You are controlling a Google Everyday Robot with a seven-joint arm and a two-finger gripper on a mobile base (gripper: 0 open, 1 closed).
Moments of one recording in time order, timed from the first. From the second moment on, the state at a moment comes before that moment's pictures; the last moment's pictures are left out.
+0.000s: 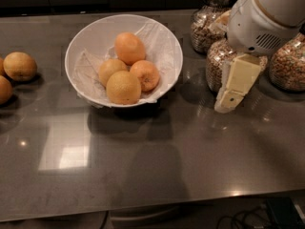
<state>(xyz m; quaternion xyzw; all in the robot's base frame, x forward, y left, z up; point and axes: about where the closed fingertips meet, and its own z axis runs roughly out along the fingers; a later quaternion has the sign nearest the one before) 0.472 -0.136 0.981 -0.66 0.72 -0.01 0.23</state>
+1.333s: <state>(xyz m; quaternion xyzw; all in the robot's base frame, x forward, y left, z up) 0.537 -0.083 0.972 -0.67 0.68 -0.01 0.30</state>
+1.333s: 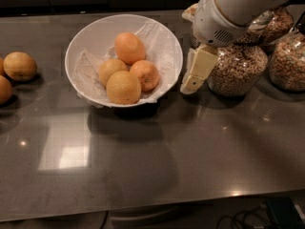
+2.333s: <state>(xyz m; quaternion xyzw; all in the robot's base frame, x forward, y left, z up) 0.581 -0.025 0.972 -0.68 0.62 0.00 0.38</state>
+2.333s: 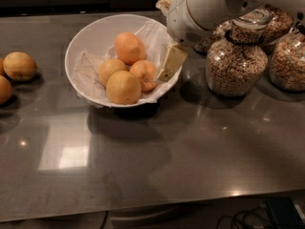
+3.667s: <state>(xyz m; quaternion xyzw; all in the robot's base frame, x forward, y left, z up) 0.629 0.006 0.968 -0.69 0.61 0.01 0.40</state>
